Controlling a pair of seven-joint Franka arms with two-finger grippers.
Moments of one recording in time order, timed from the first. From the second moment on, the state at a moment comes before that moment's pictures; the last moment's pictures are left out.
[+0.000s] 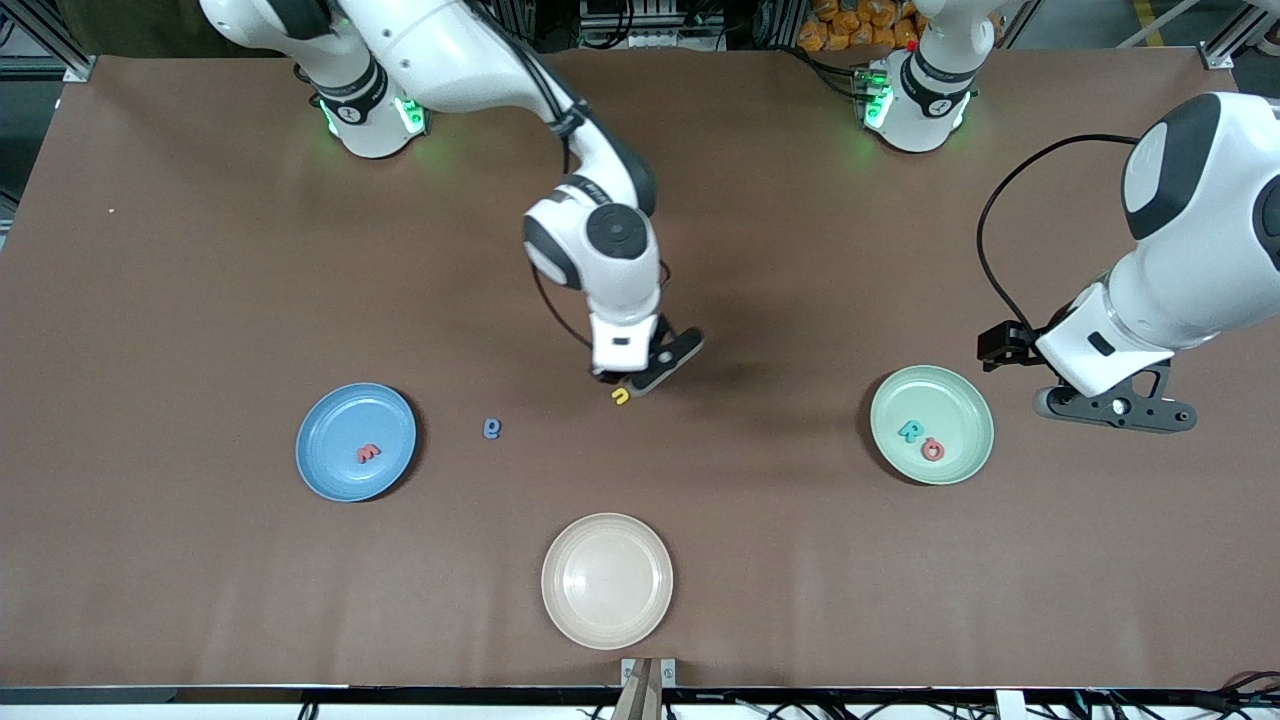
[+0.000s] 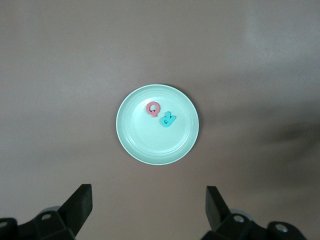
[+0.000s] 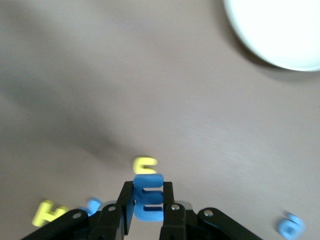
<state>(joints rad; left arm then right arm) 0.27 0.32 -0.53 -1.47 0.20 1.69 -0.10 0.74 0.68 -0.05 -1.47 -0.07 2.23 0.10</state>
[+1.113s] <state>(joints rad) 0.26 0.32 -0.53 -1.47 0.20 1.69 -0.10 0.15 0.63 -0.06 -1.55 -0.07 2.06 0.07</state>
